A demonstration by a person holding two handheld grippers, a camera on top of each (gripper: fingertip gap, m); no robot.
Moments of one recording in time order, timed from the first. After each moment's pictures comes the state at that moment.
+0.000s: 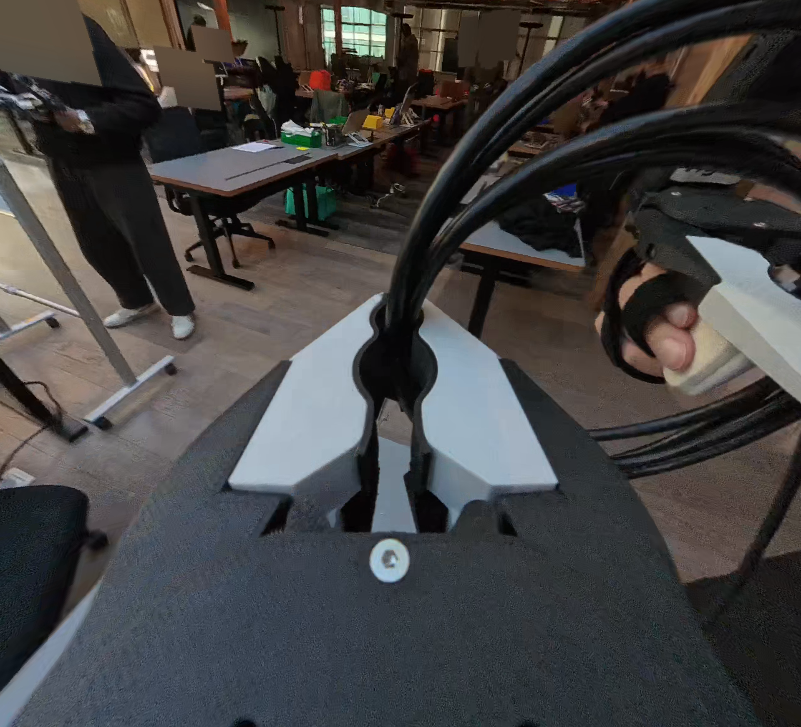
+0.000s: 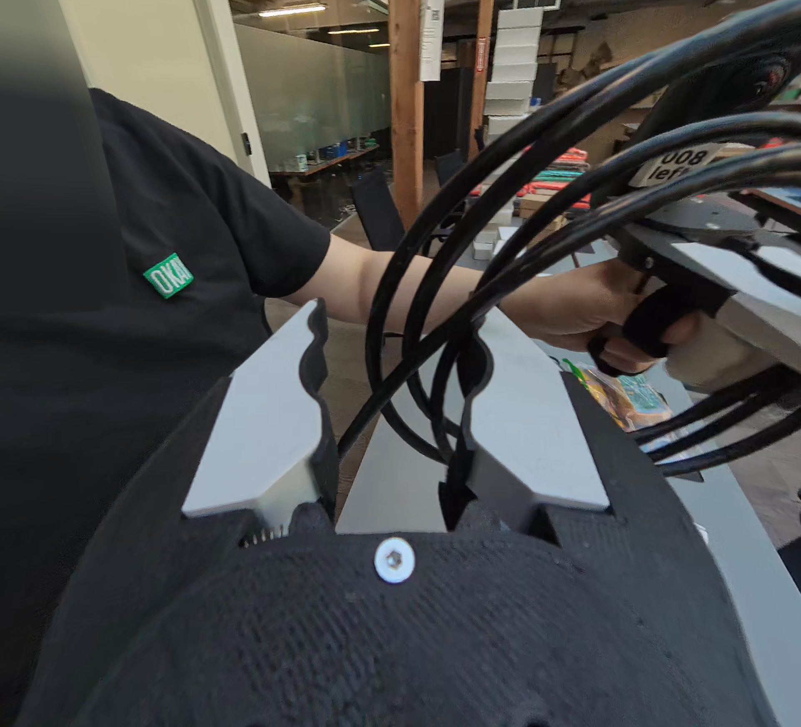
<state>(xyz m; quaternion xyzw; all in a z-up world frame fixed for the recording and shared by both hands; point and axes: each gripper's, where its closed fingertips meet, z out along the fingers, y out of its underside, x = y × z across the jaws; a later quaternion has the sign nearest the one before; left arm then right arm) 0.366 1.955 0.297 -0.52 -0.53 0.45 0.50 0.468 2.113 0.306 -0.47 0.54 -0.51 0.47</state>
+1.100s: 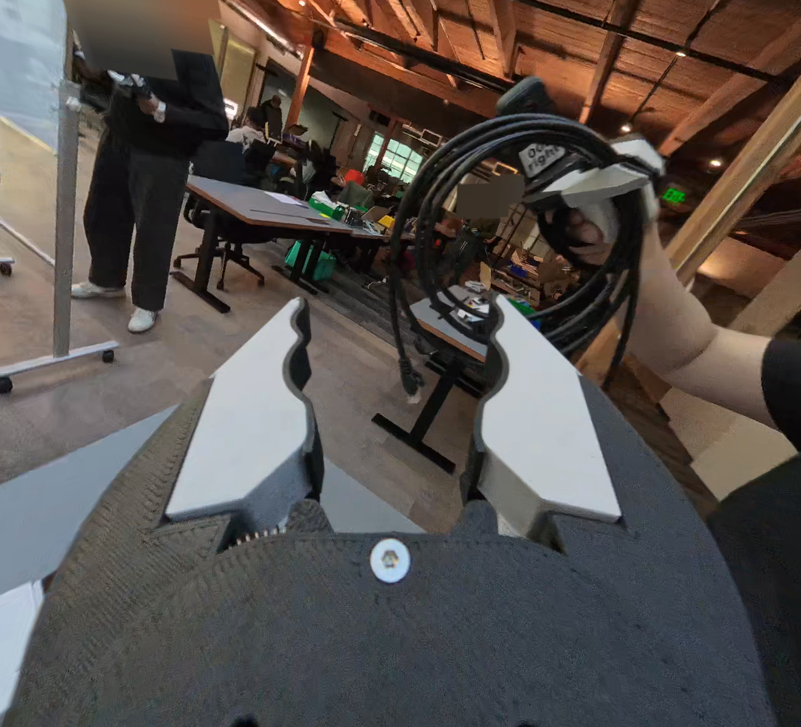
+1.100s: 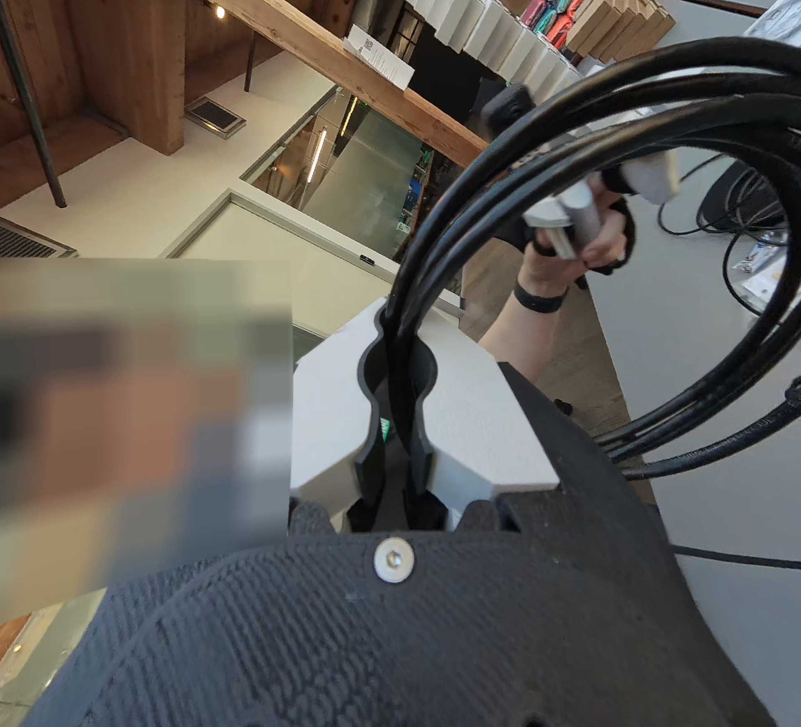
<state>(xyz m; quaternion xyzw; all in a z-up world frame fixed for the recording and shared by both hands) 0.484 1.927 0.251 -0.32 -0.57 0.44 0.61 0.426 2.033 0.349 -0.16 0.69 -0.20 0.68</state>
